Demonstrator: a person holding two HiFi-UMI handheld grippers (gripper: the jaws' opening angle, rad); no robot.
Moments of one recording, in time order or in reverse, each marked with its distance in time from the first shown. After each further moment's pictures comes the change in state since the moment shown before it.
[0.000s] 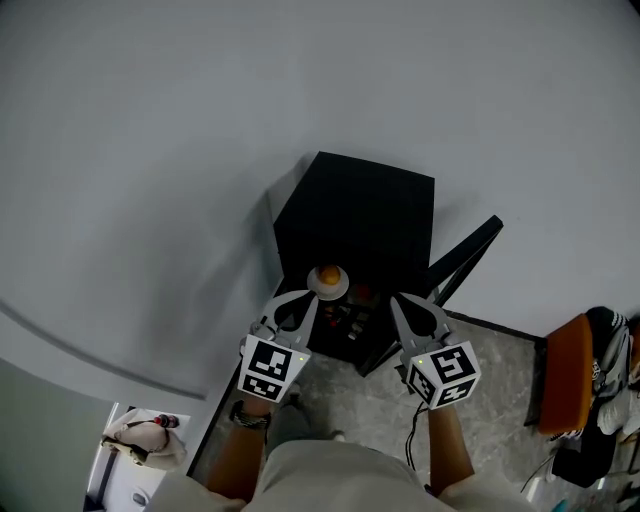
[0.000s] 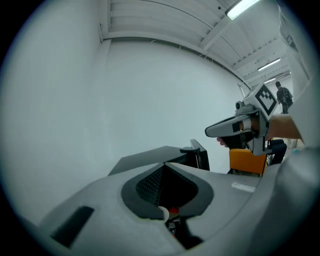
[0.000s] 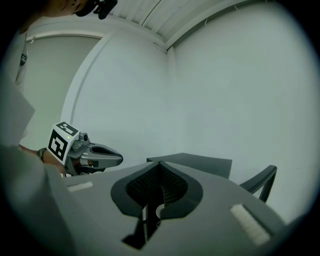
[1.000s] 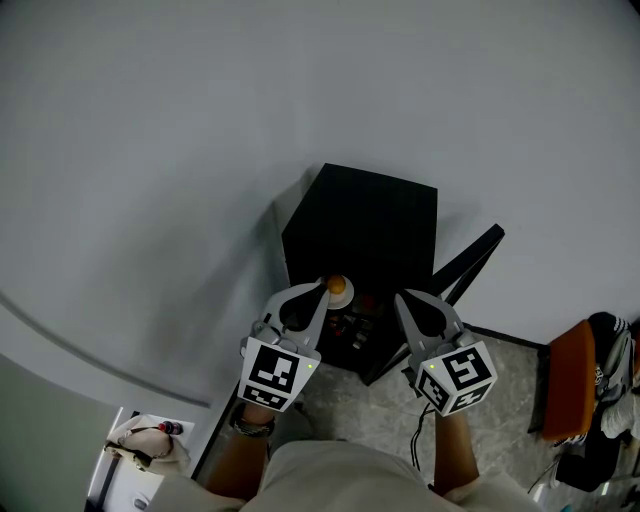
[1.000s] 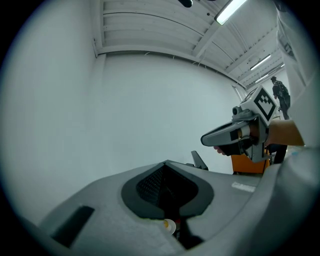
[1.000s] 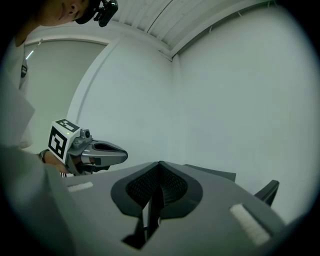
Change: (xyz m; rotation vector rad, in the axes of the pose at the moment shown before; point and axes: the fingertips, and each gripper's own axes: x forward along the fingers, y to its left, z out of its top) left arm -0.022 0.001 0.072 0.083 -0.093 0.011; right arm -0.008 0.019 0.055 -0.031 -0.069 0.037
